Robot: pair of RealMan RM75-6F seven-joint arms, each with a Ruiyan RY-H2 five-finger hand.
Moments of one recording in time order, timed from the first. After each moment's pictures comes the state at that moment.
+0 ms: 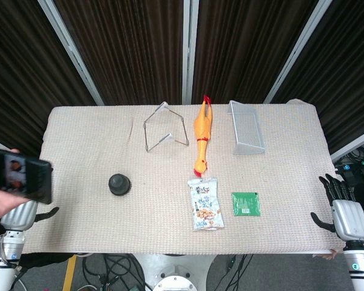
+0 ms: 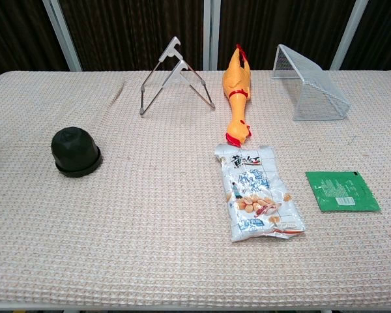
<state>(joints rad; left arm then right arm) -0.15 -1.23 -0.06 -1.60 1.49 1.46 0.12 0.10 -1.15 0.06 -1.54 -1.44 1.38 0.08</state>
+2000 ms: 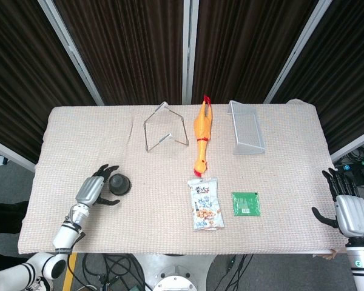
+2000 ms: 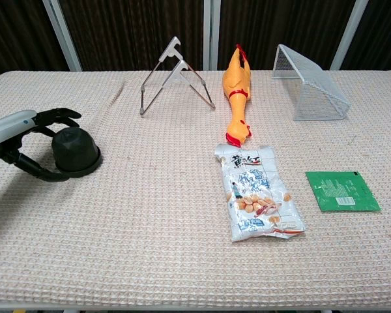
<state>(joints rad) -0.46 -1.67 -0.11 -1.15 1.39 1.03 -0.31 0.11 -1.11 0.08 -1.59 -1.44 1.39 0.10</state>
